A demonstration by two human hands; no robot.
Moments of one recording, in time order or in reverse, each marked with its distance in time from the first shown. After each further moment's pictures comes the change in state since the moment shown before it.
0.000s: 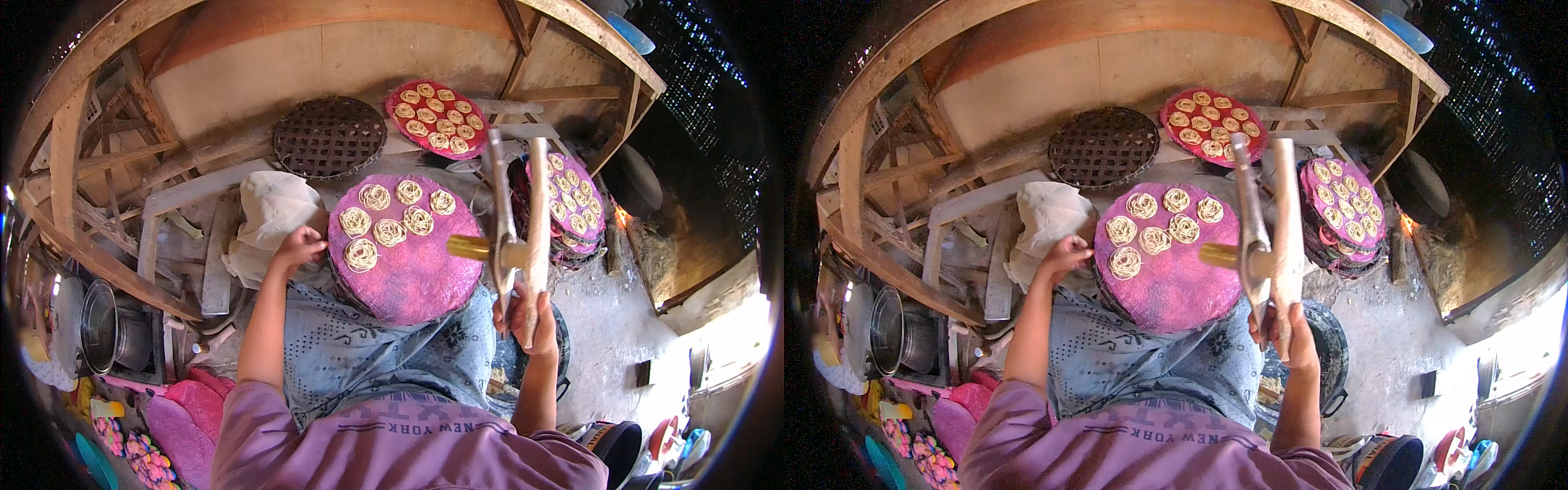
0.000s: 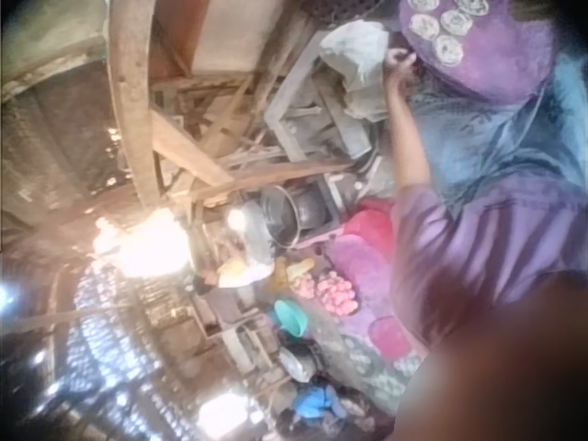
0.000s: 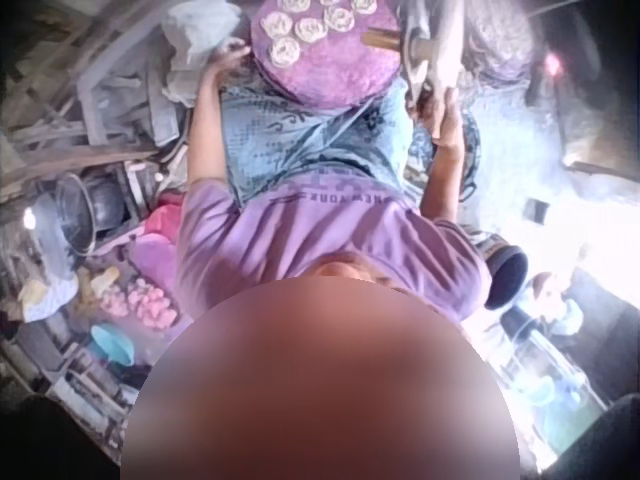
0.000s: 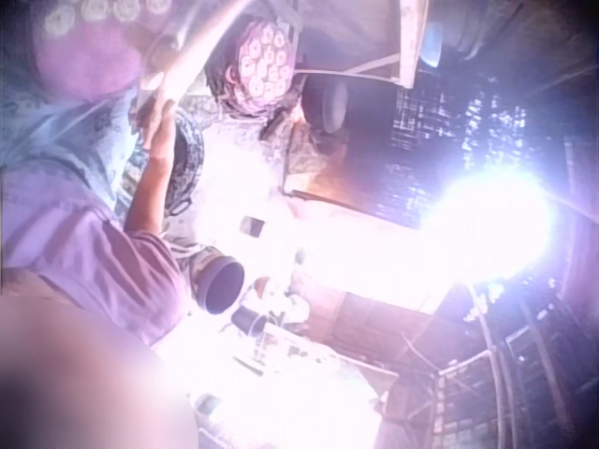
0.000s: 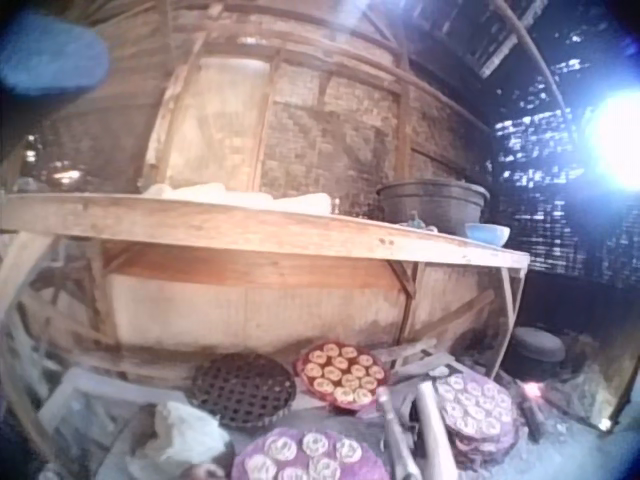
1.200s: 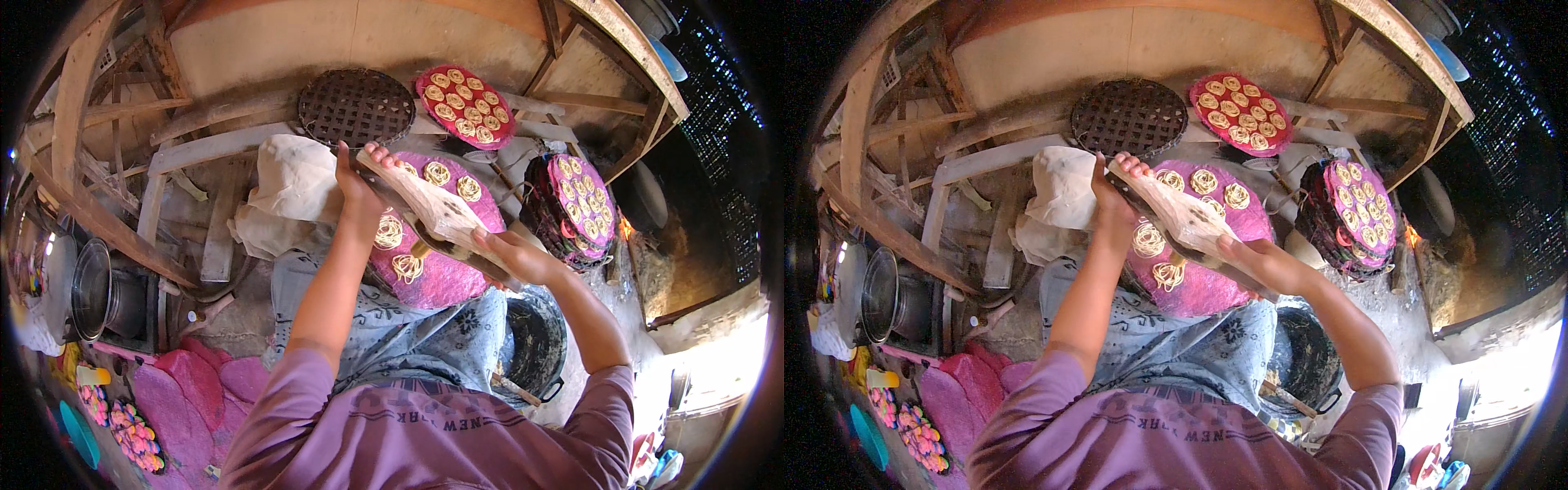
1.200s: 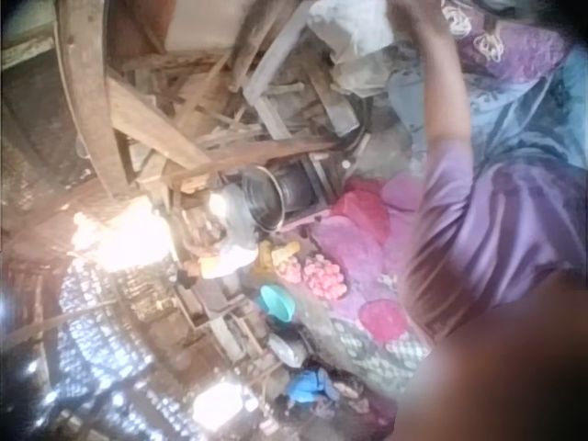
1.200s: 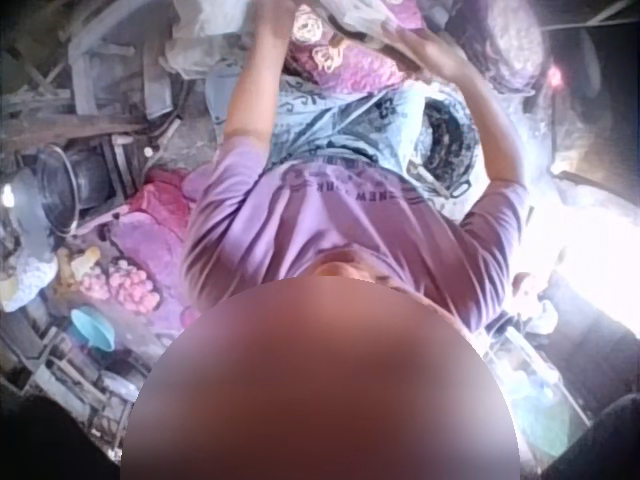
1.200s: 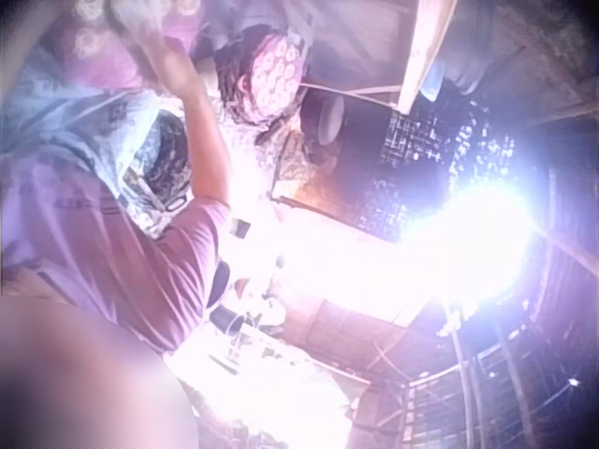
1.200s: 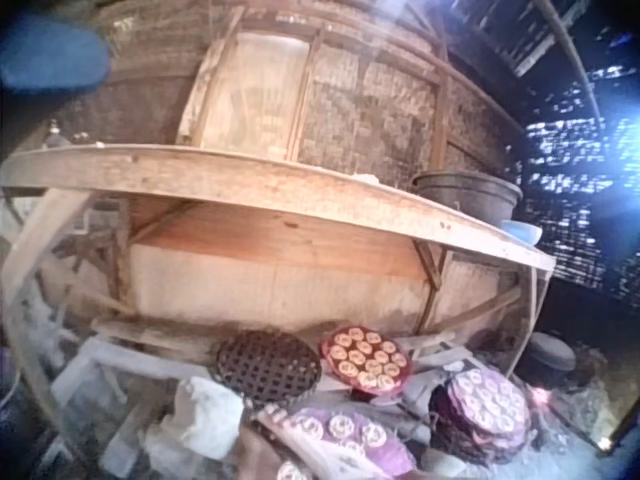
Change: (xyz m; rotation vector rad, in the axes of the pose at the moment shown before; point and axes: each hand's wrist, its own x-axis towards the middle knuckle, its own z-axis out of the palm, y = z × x) left_hand 0.015 0.119 0.078 -1.682 -0.254 0.464; right_hand 0.115 -0.070 0.091 -0.912 -0.366 0.520
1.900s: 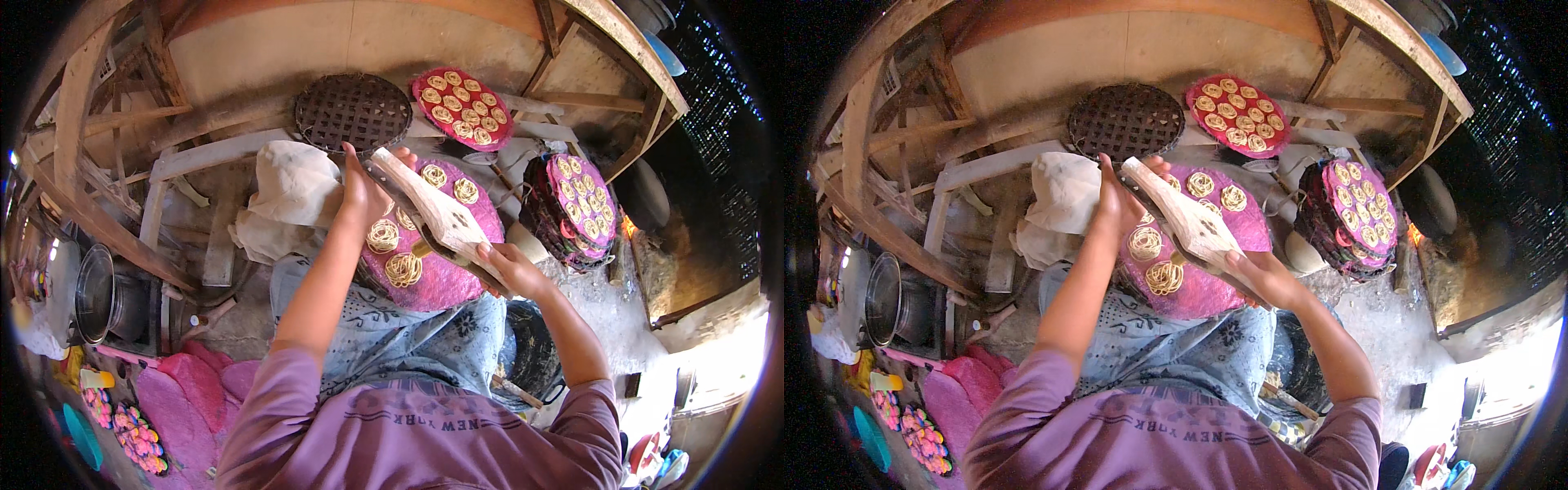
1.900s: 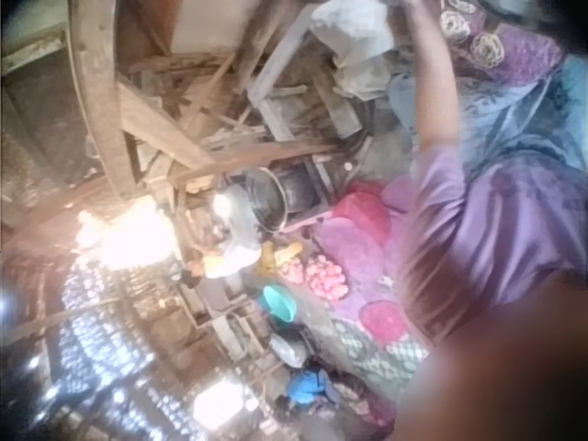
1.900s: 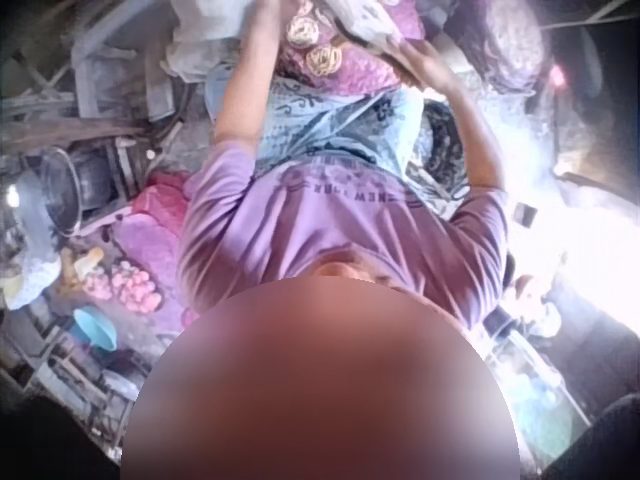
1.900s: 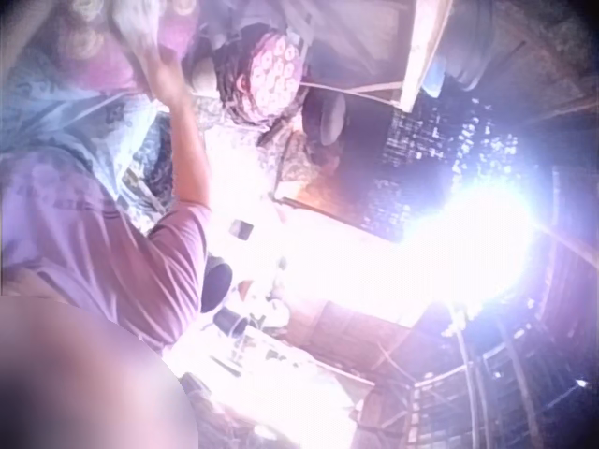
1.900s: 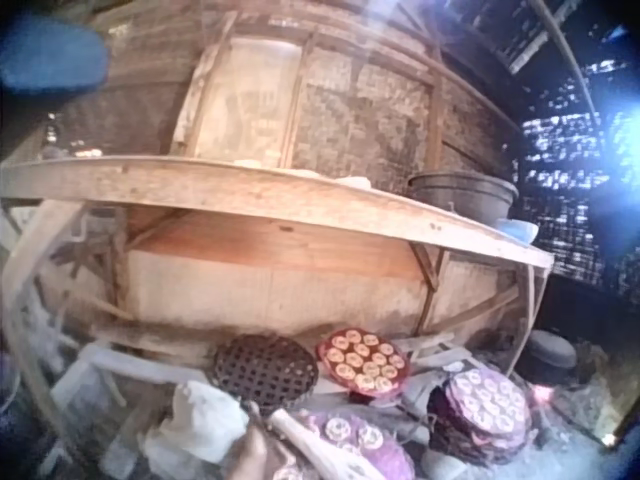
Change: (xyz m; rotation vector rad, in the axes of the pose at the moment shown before) left_hand 0.000 -0.012 -0.002 0.431 0.131 -0.137; right_hand 0.001 0.046 0.012 0.140 0.153 -0.067
